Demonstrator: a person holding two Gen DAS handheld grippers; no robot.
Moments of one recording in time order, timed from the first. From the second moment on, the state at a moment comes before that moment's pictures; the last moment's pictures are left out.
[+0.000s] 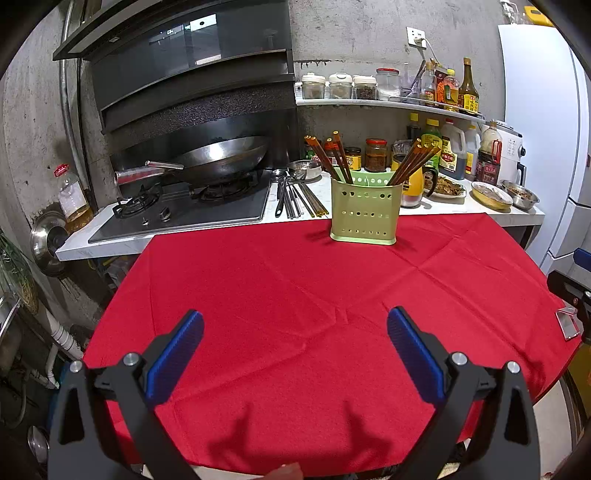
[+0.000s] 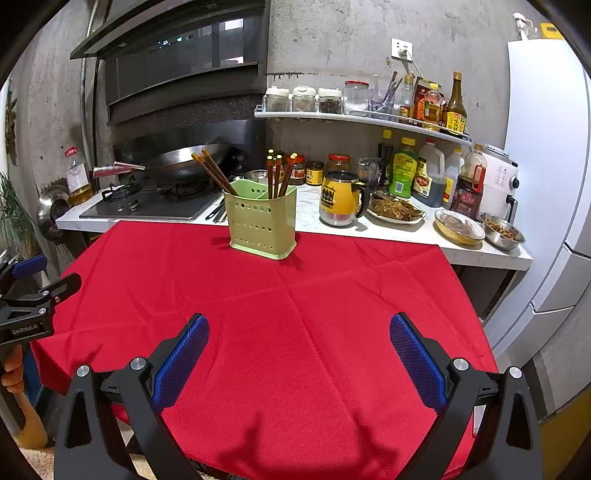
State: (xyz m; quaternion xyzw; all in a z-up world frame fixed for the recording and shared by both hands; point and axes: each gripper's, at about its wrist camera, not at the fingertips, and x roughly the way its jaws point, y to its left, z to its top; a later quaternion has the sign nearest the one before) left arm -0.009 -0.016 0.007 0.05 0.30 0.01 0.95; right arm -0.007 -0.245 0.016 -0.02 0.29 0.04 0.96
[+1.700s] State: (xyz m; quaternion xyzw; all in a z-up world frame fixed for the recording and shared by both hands) left arm 0.015 -0.014 -0.016 0.05 0.33 0.00 0.94; right arm 0.010 -0.256 -0.006 0.00 0.33 0.03 0.94
